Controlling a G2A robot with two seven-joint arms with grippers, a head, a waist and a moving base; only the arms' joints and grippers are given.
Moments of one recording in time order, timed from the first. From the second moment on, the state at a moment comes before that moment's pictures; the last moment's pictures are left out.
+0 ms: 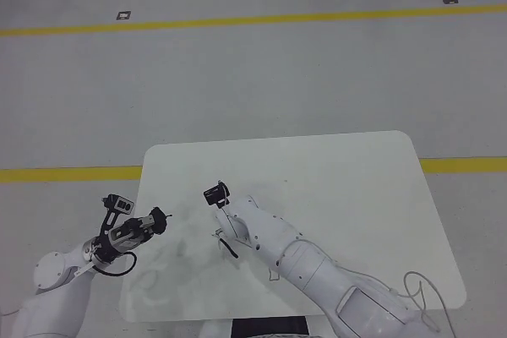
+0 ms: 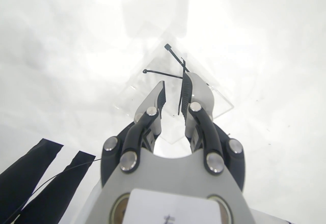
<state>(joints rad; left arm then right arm) 1.71 -1.00 -1.70 -1.43 -0.82 -0.34 -1.35 -0.96 -1.79 0.67 -1.00 -1.27 0.34 1.22</state>
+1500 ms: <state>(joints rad) 1.71 -1.00 -1.70 -1.43 -0.82 -0.34 -1.35 -1.02 -1.85 0.76 -0.96 -1.45 0.34 1.23</state>
